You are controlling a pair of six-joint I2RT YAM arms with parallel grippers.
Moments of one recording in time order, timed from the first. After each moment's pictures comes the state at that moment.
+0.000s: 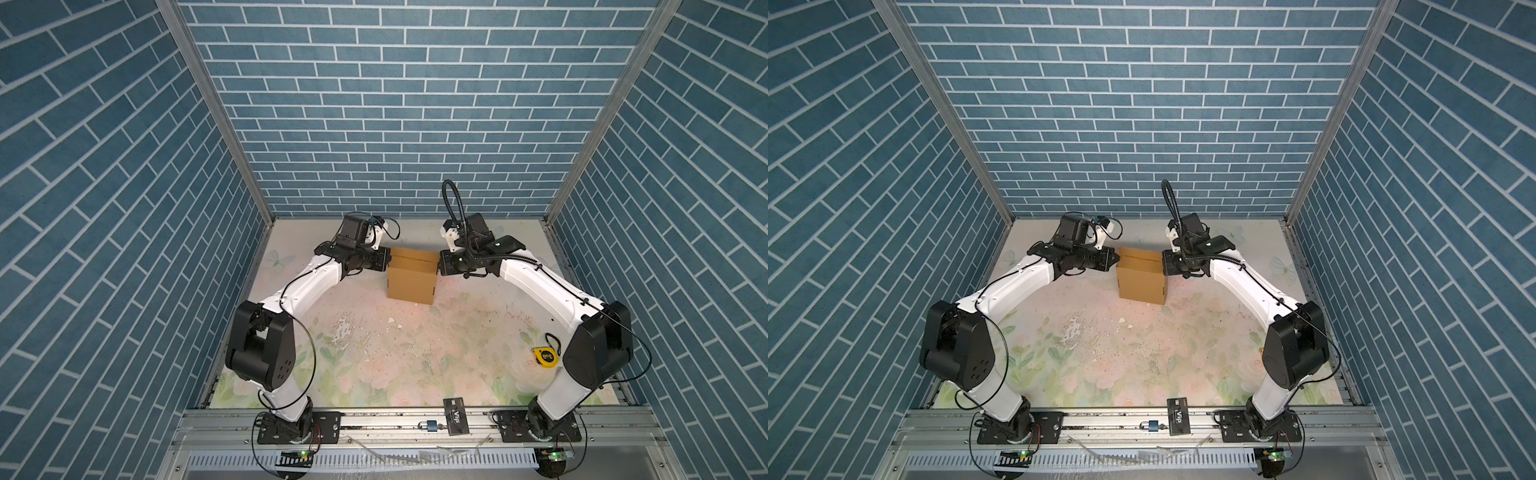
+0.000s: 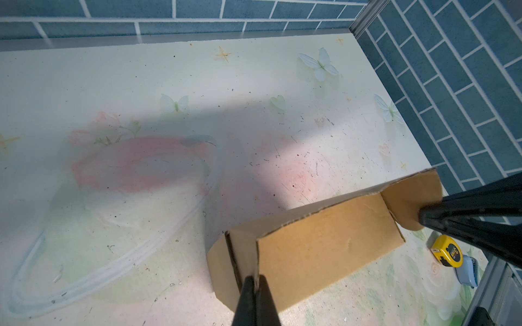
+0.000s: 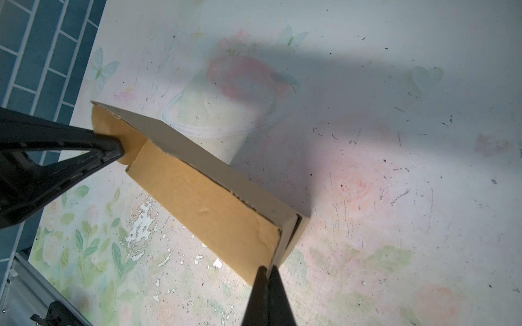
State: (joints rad) left arm -0.39 1.67 1.33 -0.43 0.36 -0.19; right arm 0.59 1.67 1.49 -0.73 -0.18 0.32
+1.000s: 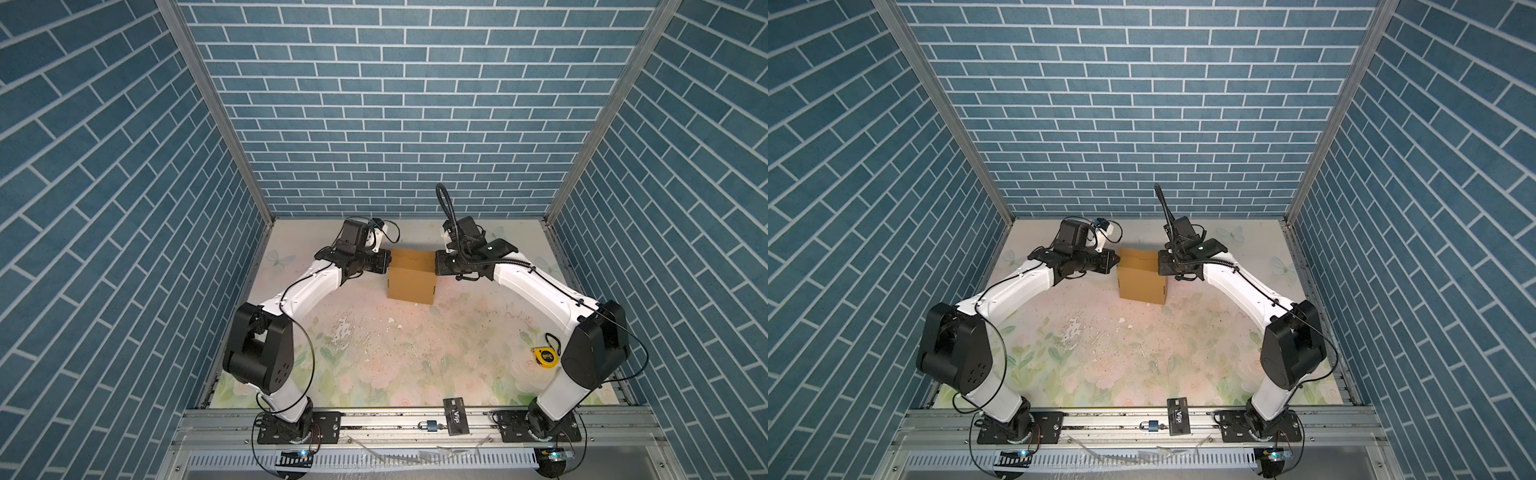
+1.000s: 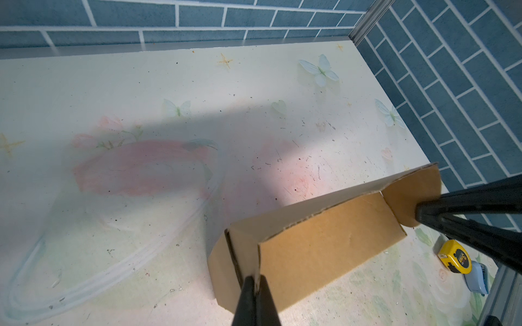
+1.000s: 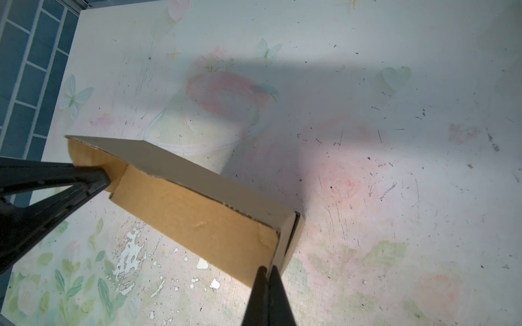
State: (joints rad) left arm -0.40 1.65 1.27 -0.36 0.35 -0.20; right arm 0.64 1.68 1.48 -0.70 -0.05 0.44
